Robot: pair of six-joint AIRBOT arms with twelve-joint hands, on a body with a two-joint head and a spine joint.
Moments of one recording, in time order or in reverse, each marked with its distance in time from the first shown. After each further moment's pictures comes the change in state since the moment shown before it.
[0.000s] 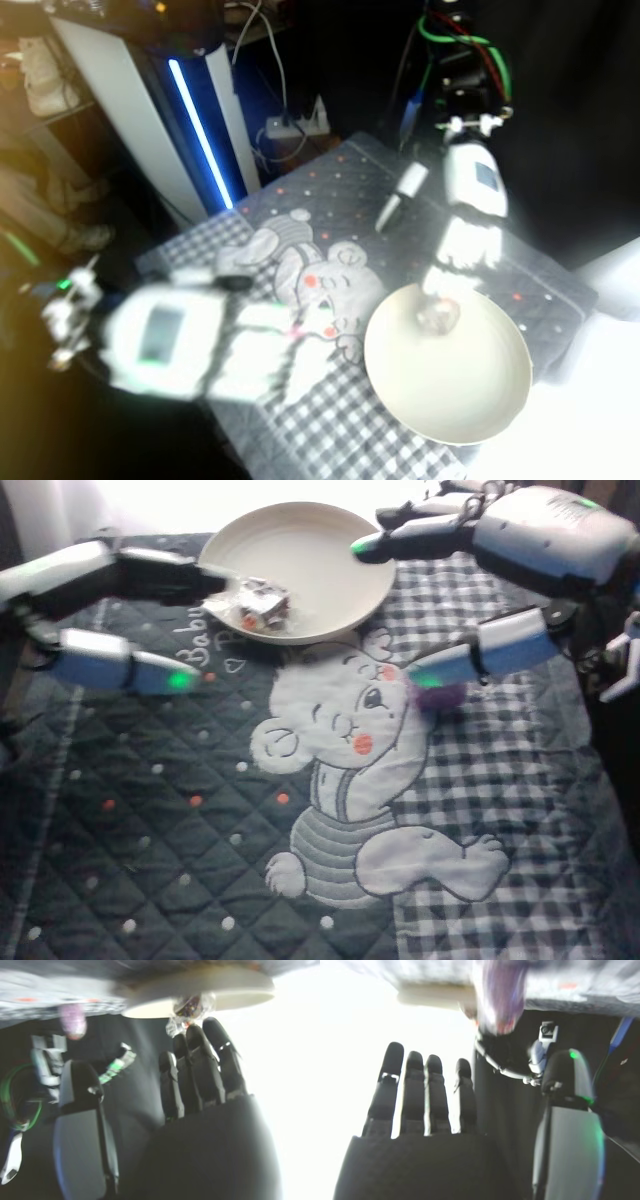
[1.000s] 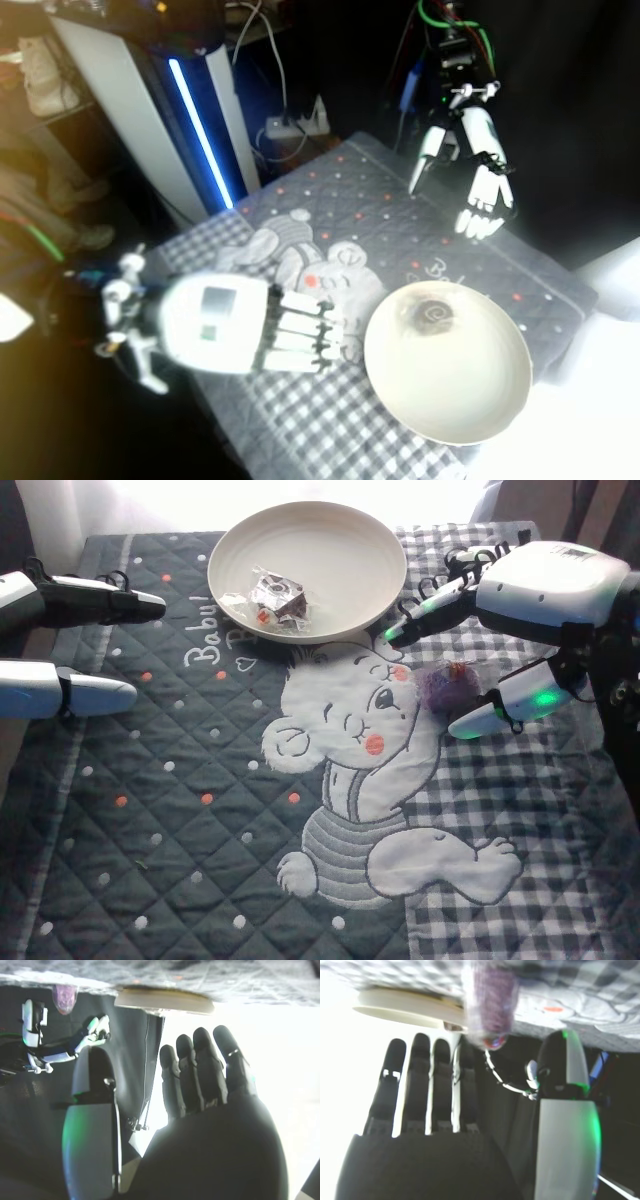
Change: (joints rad) left arm 0.159 0.074 -0.079 -0.167 -0.150 0.000; right arm -0.008 0.015 0.000 -0.145 -0.159 0.051
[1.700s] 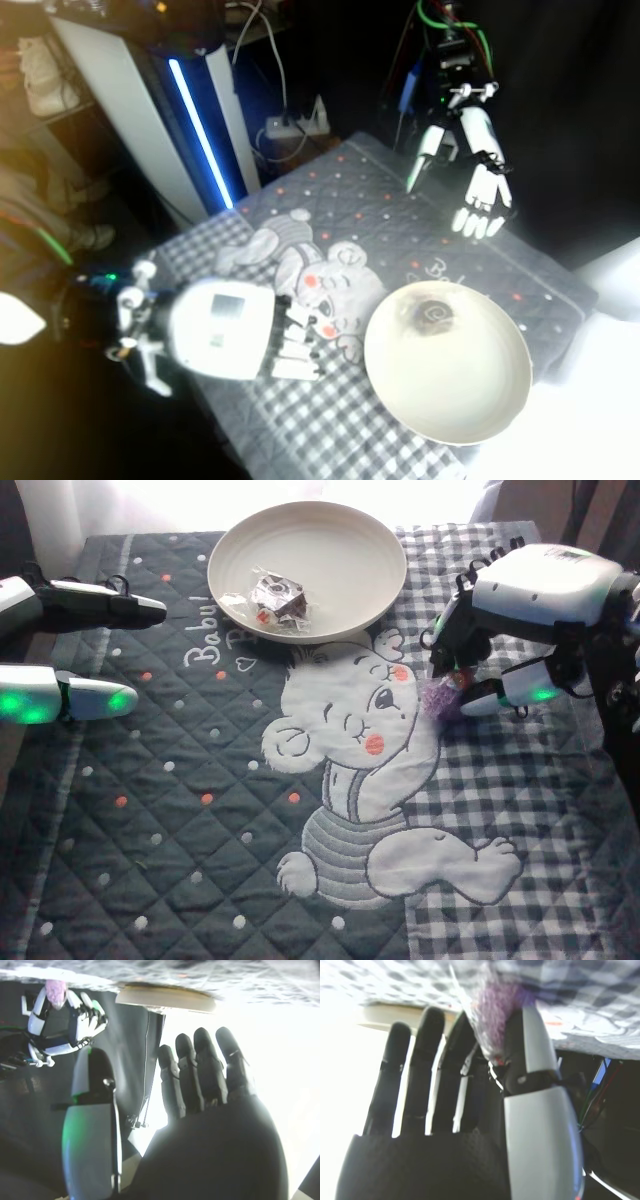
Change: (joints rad) left arm 0.022 0.000 -0.010 -0.021 -0.026 -0.005; right arm 0.000 -0.029 0.030 0.024 -0.032 0.002
